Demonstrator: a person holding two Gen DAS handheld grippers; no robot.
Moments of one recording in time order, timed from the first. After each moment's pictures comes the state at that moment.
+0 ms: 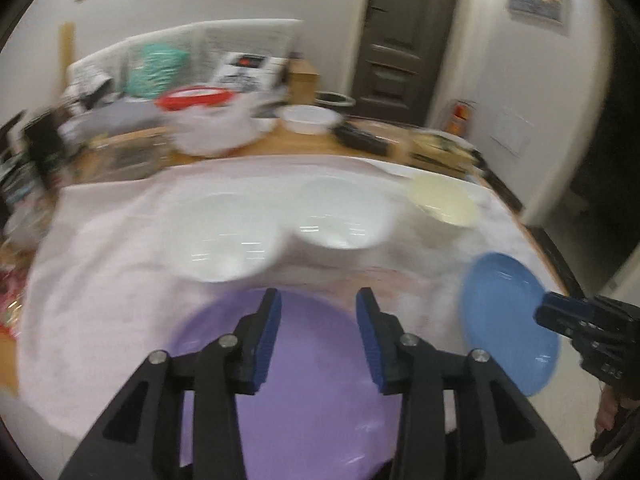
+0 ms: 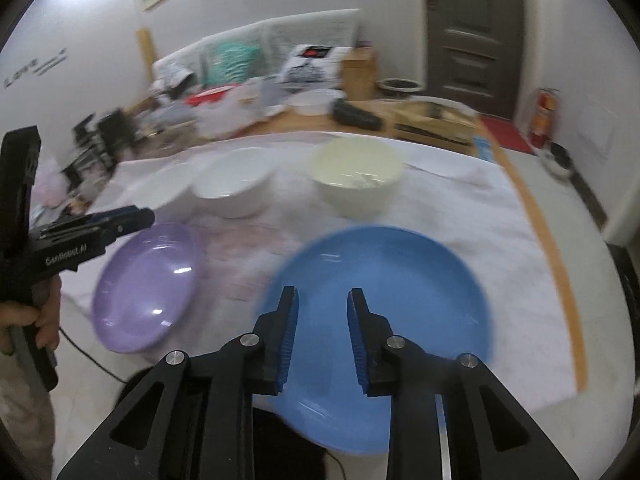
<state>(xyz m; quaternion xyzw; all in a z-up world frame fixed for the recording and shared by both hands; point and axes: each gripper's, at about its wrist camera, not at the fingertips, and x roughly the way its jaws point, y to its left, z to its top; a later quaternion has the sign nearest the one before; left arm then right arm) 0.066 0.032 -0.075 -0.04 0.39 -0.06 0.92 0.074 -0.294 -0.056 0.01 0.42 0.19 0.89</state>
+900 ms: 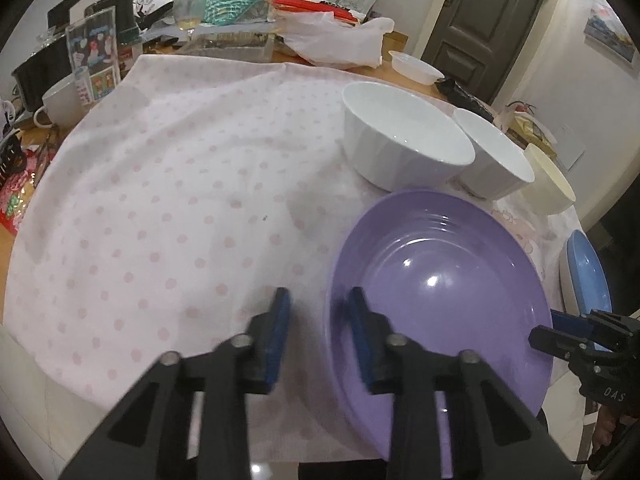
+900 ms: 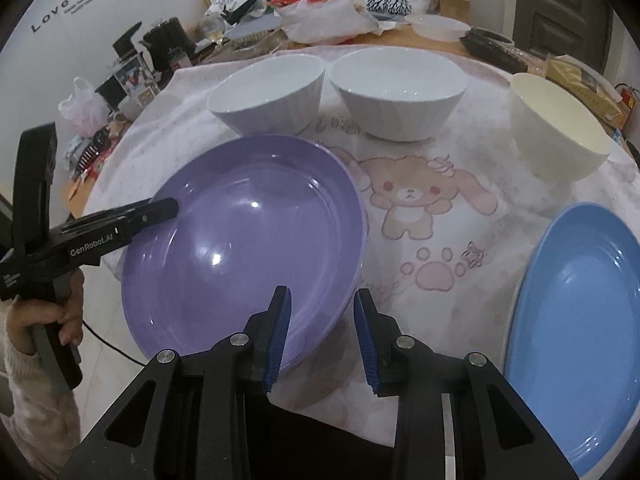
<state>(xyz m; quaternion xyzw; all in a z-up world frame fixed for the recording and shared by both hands) 0.047 0.138 -0.170 -0.12 0.46 0.00 0.88 0.093 -0.160 -0.127 -0.02 0.51 0.27 0.81</state>
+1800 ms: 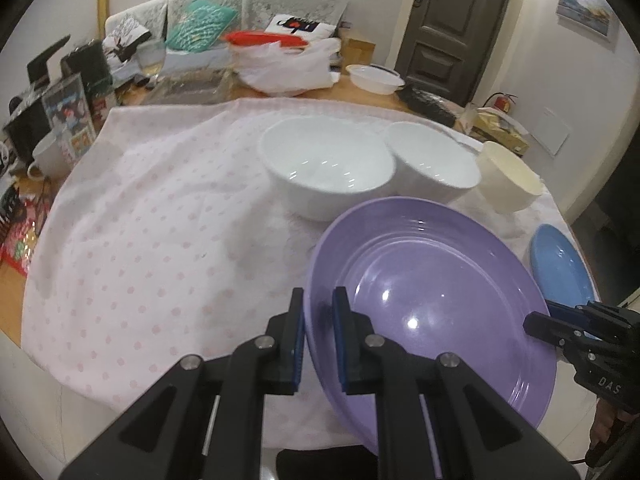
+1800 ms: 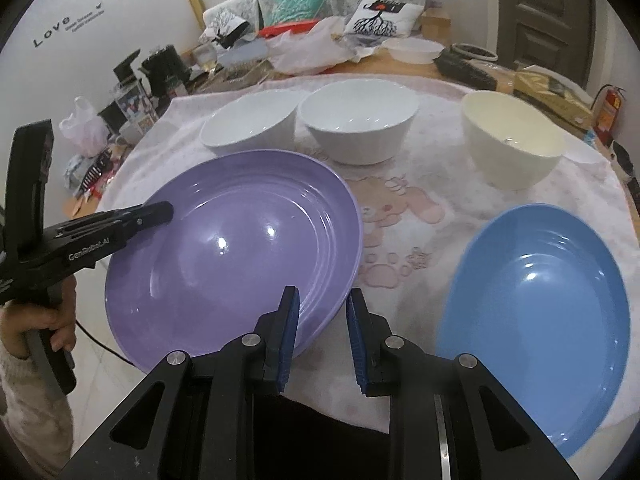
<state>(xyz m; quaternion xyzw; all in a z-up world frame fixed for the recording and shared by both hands) 0.047 0.084 -0.123 -0.07 0.44 -0.02 0.90 0.081 -0.208 -0.098 0.00 0.47 0.25 0.84</state>
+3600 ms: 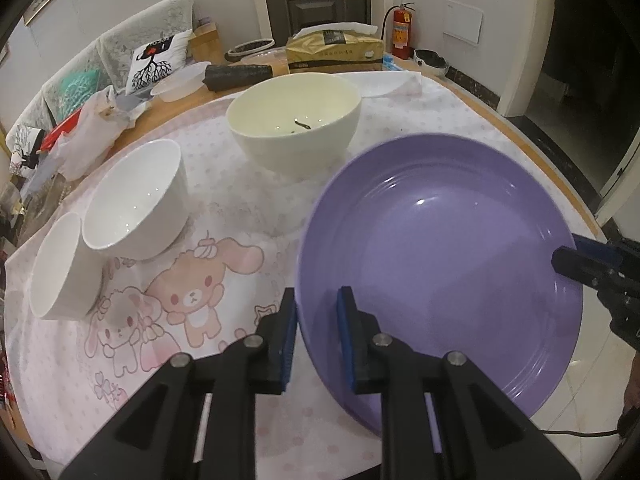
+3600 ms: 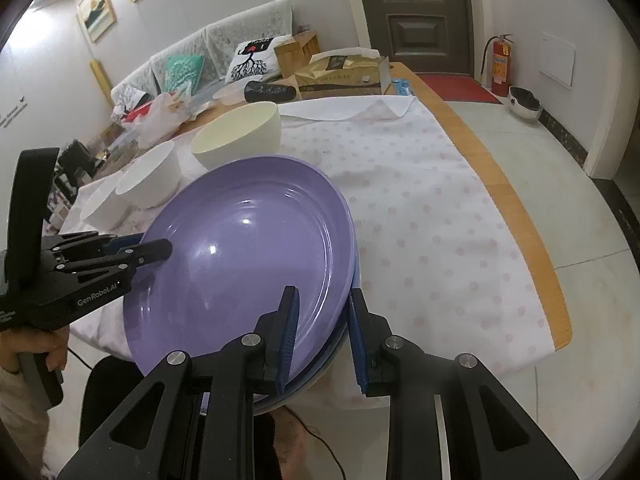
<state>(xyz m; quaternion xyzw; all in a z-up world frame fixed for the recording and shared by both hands) 0.096 -0.166 -0.142 0.12 0.47 -0.14 0.87 0.063 -0.435 -0.118 0.09 0.44 0.11 0.89</state>
